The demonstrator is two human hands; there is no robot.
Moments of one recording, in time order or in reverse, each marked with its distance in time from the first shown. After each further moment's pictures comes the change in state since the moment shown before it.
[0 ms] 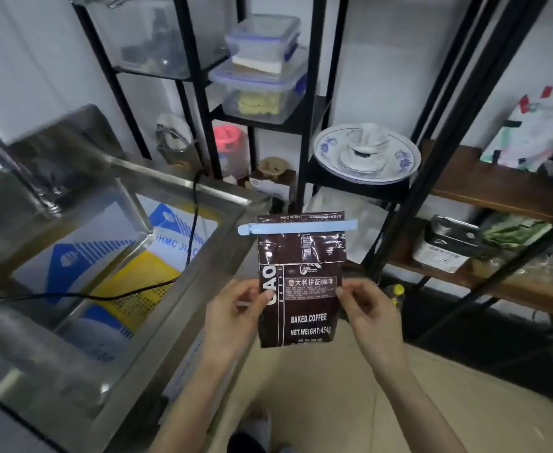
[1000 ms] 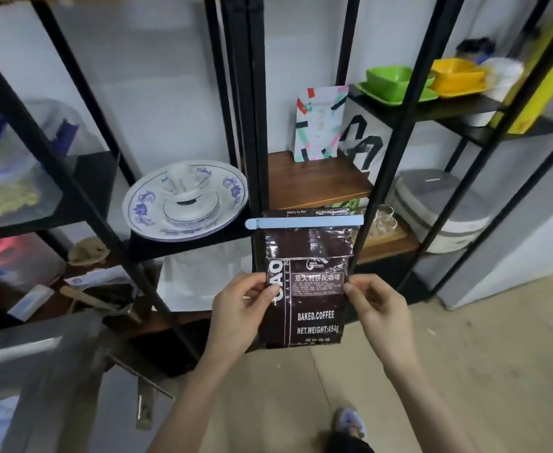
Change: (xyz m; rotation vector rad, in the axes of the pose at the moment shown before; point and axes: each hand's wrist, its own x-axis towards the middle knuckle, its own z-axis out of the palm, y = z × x) left_hand 0.134 0.071 0.217 0.000 -0.632 0.300; right_hand 0.087 0.040 -0.146 -0.047 0.667 0.122
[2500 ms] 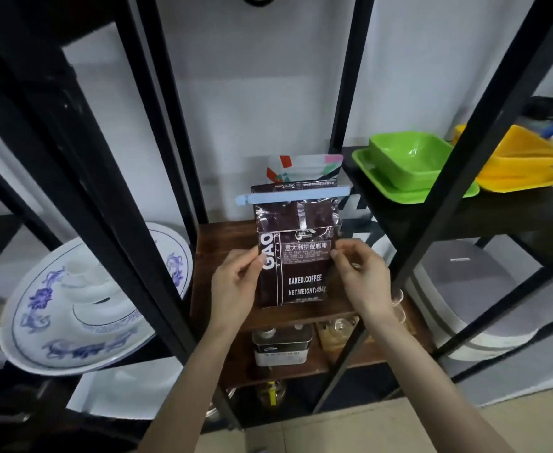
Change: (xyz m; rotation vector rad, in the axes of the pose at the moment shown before) left_hand 0.303 0.028 0.141 -0.132 0.223 -0.020; right_hand 0.366 0.005 0.002 -0.139 -0.059 -0.140
